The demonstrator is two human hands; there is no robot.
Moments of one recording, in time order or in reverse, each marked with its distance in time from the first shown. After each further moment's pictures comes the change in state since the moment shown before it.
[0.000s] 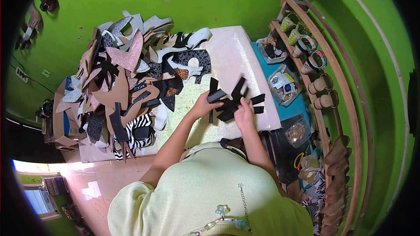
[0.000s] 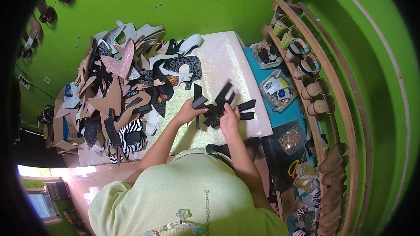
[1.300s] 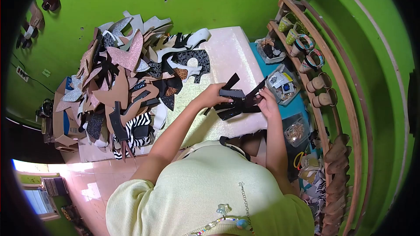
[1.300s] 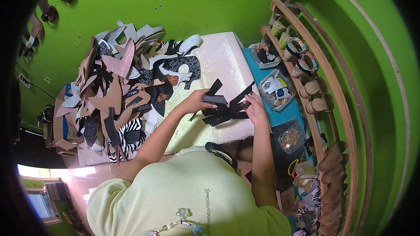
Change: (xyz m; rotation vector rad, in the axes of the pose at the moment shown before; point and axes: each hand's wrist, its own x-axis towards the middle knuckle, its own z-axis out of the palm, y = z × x) left_hand 0.028 0.042 0.009 0.327 -0.248 0.015; right_hand 0.044 -0.101 -0.029 -0.338 -0.093 0.189
